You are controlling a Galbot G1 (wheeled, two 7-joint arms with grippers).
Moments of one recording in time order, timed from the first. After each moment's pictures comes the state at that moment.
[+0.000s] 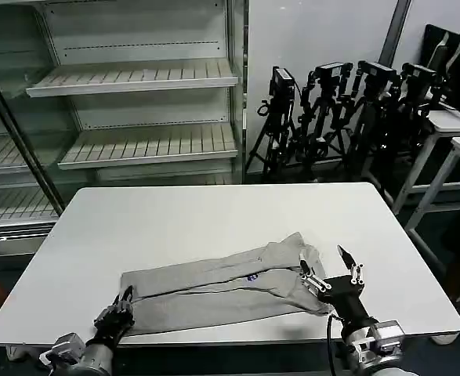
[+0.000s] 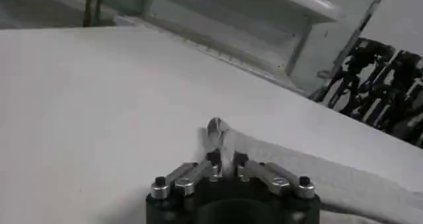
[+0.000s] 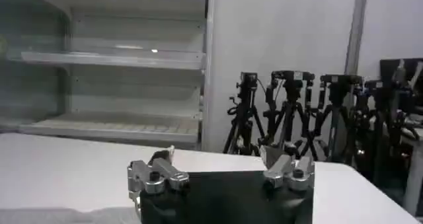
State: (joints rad) left arm 1.55 -1.36 -0.64 -2.07 -0.70 0.39 -0.18; right arm -1.54 1.13 0.45 2.36 0.30 -0.30 0.20
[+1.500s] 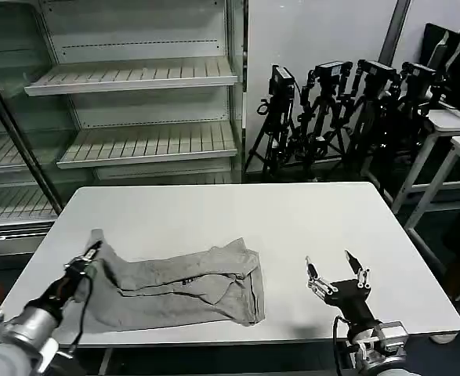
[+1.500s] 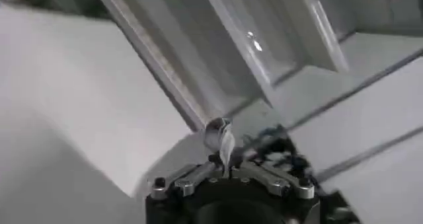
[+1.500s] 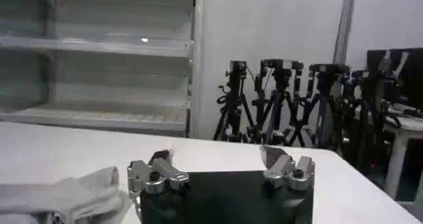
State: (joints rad) left arm 1.42 -1.29 -0.90 -2.23 -1.58 0.53 -0.31; right arm -1.56 1.12 0.49 2.32 0.32 -0.29 0.21
